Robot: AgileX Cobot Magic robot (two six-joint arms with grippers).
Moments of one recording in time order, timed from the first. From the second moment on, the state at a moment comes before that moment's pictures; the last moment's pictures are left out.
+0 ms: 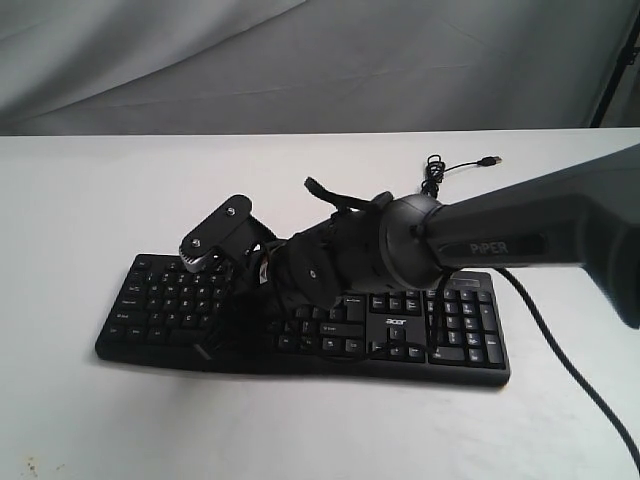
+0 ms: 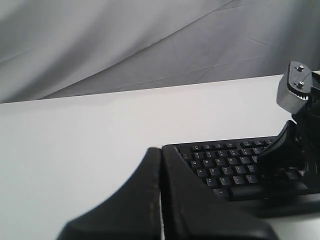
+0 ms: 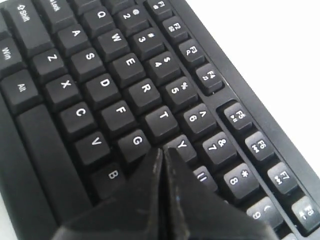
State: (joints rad) left arm -0.20 0.00 0.00 0.04 0.26 -0.02; right arm 0.81 2.15 -1.31 0.16 0.14 -0.30
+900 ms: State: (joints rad) left arm -0.20 0.00 0.00 0.04 0.26 -0.02; right arm 0.90 2.33 -1.74 0.17 0.33 -0.30
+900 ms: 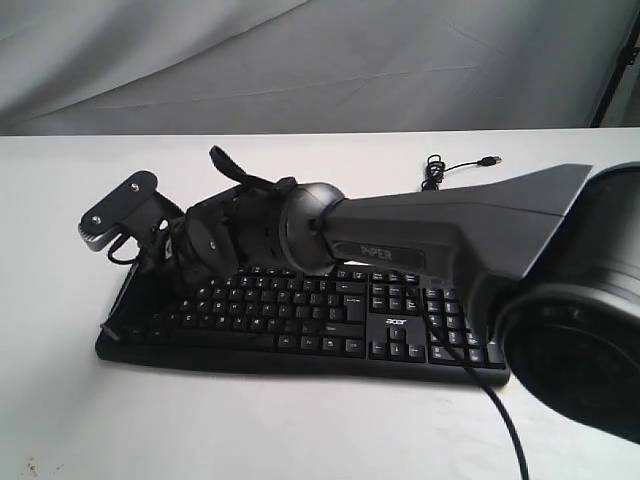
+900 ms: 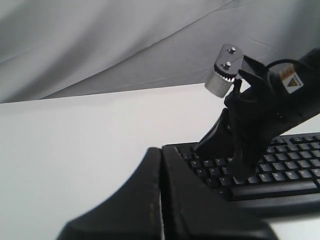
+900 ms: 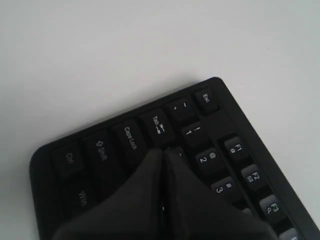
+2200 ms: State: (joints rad) left arm -0.20 0.00 0.00 0.04 0.26 -0.02; right arm 0.91 2.36 -1.75 0.16 0.31 -0.31
